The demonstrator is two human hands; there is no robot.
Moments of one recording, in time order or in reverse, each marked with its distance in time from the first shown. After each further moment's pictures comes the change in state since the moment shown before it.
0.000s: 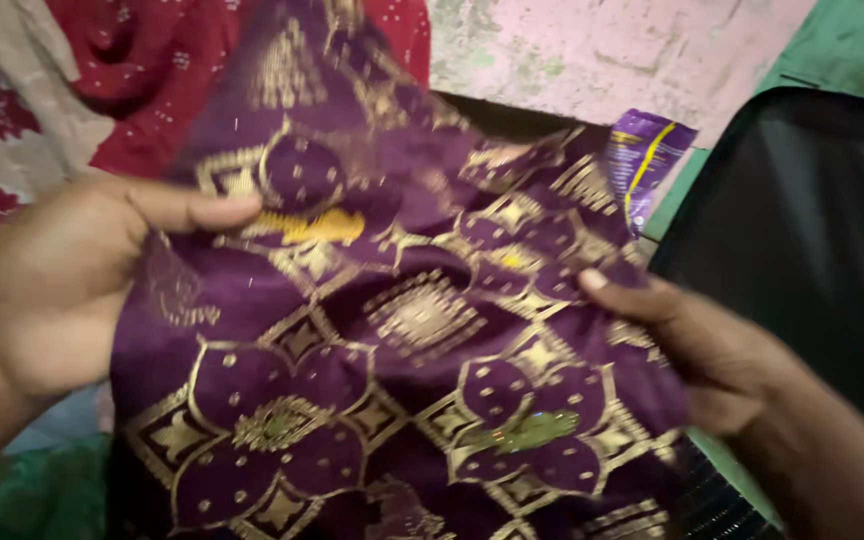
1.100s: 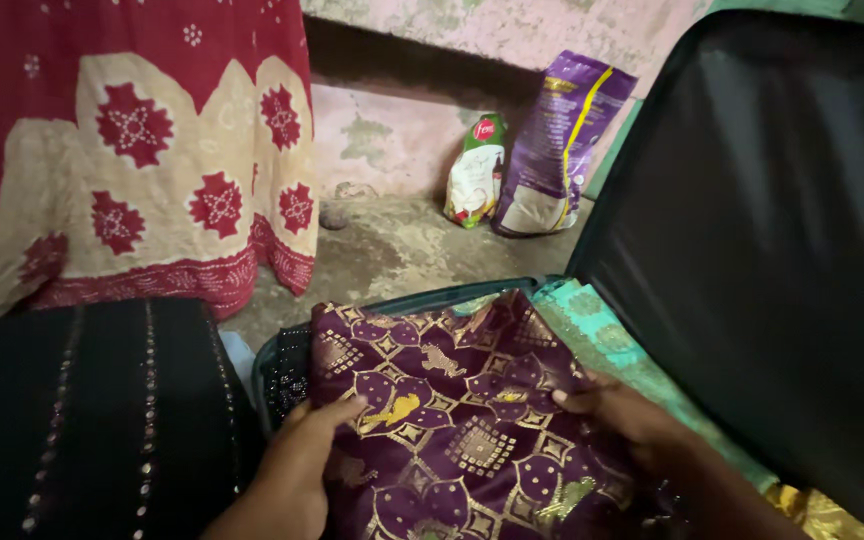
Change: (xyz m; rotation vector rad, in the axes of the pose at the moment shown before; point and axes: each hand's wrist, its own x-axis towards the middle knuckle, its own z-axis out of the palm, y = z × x) left_hand 0.216 -0.314 -0.045 -0.090 1.014 -0.267; right_hand 0.144 0.133 -0.272 -0.301 0.304 0.211
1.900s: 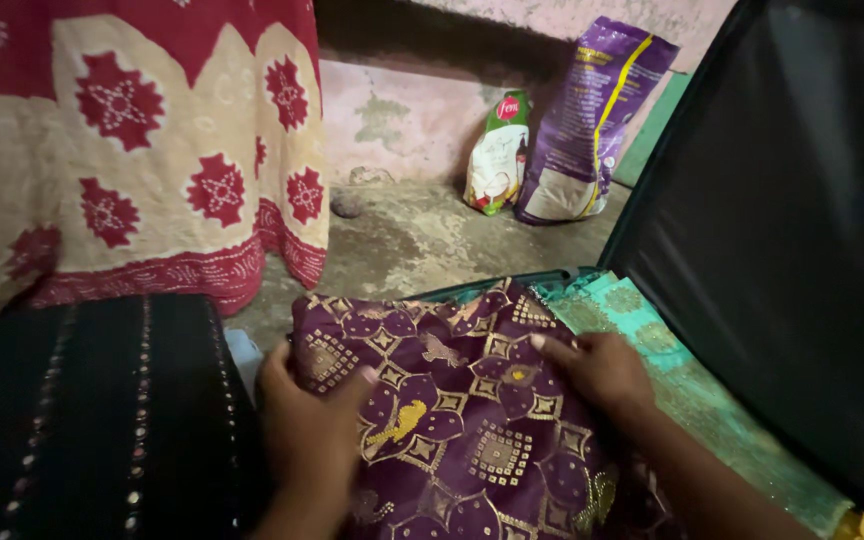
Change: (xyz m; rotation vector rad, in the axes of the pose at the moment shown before) left_hand 0.036 0.003 0.015 0.457 0.474 0.695; right_hand 0.052 -0.033 0.058 -0.684 0.476 -0.128
